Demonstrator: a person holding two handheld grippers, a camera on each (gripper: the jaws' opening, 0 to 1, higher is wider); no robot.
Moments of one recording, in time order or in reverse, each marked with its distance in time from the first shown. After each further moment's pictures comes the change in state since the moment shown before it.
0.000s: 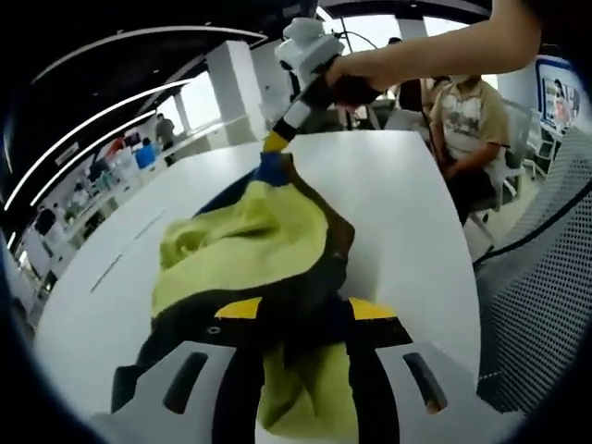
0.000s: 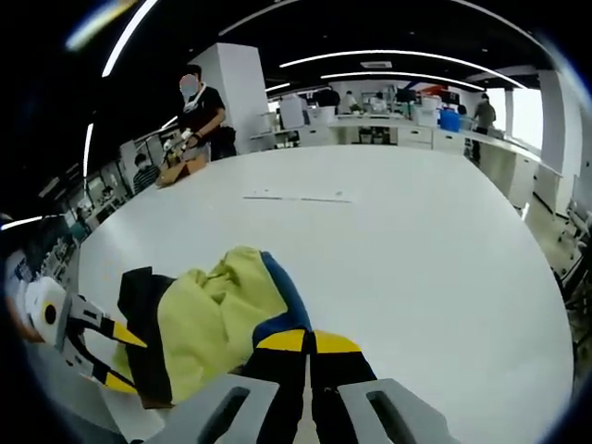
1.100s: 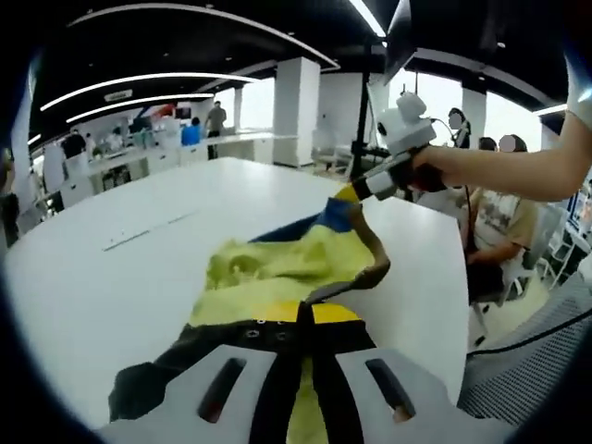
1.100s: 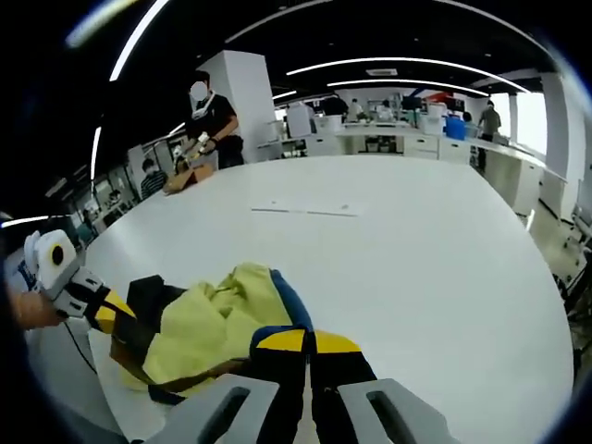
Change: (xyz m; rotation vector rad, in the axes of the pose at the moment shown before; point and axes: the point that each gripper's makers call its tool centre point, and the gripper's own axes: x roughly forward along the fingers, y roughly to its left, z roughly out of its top) left arm -0.033 0.072 0.047 -0.374 -0.185 0.103; right arm -0.005 0.005 0.022 -0.023 -0.056 0.040
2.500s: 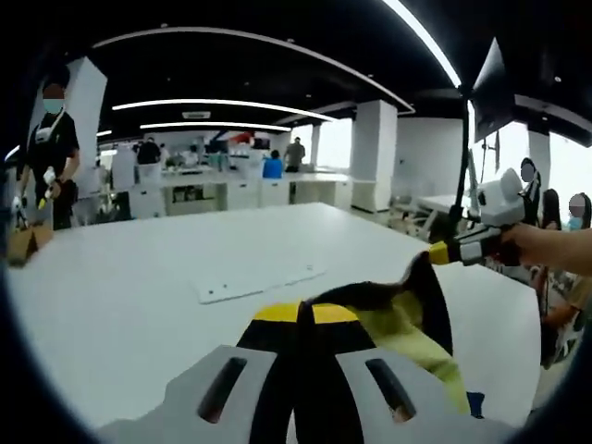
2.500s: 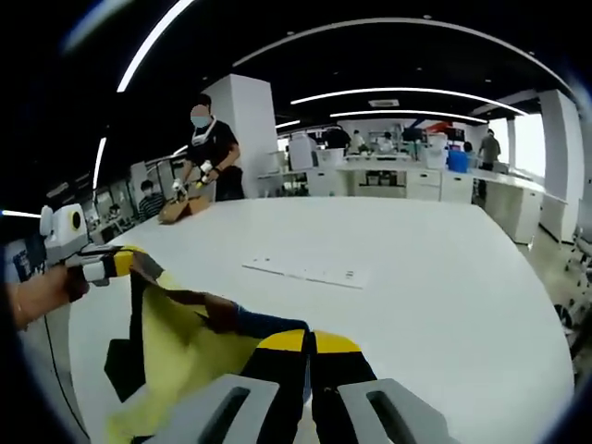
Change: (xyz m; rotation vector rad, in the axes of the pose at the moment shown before) left arm 0.008 0.182 0.079 -0.115 -0.163 0.341; right arm 0.080 -0.006 0.096 -0.020 -0.141 -0.026
